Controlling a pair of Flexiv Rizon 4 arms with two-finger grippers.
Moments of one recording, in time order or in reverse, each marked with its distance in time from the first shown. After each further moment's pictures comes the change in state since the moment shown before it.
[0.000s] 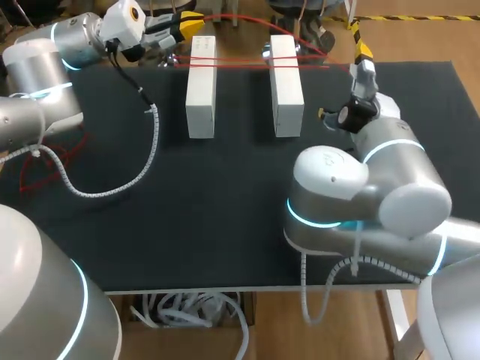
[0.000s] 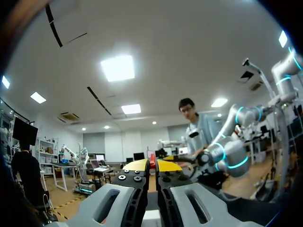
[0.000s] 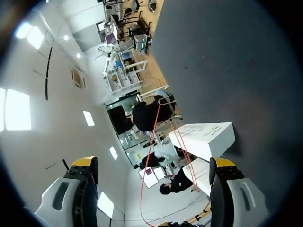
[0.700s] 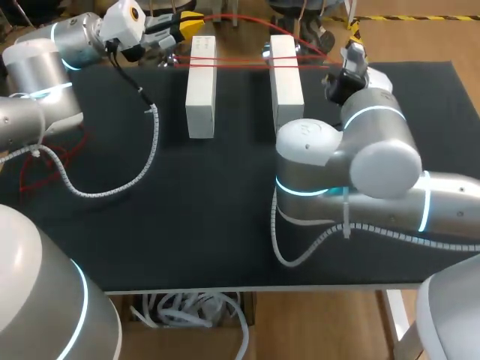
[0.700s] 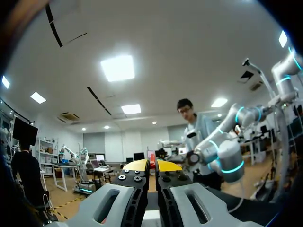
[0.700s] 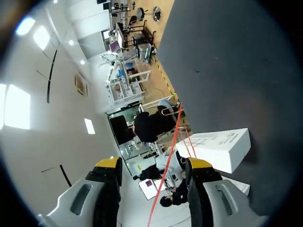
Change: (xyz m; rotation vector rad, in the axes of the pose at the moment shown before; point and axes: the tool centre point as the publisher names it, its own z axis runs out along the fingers) left arm 0.000 0.000 0.000 0.000 0.000 0.000; right arm 0.022 0.000 0.046 -0.113 0.019 -0.027
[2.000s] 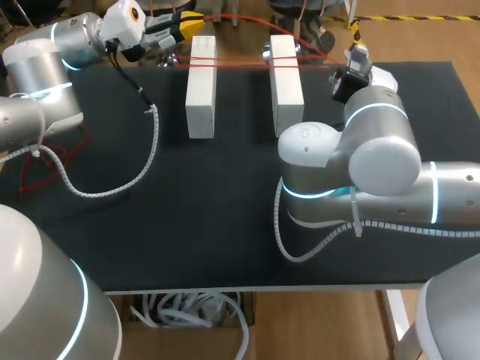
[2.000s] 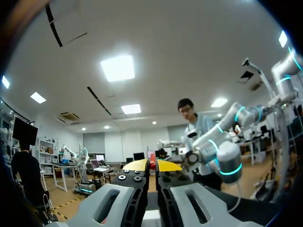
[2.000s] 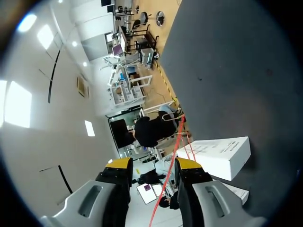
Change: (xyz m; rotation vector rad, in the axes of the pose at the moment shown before) left arm 0.000 0.000 0.000 0.000 0.000 0.000; right arm 0.004 0.013 -0.001 -0.038 0.002 -0.028
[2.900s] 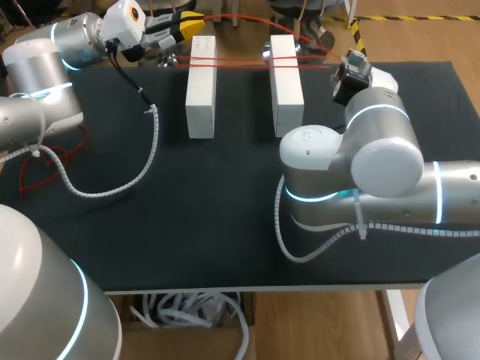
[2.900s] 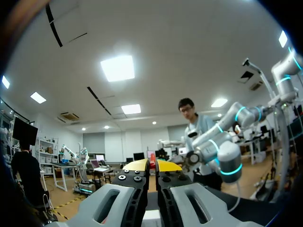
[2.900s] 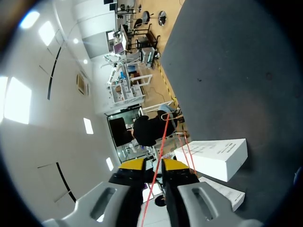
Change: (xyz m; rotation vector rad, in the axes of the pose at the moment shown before) left arm 0.000 0.000 0.000 0.000 0.000 0.000; right arm -0.003 0.000 -0.003 0.007 -0.010 -0.029
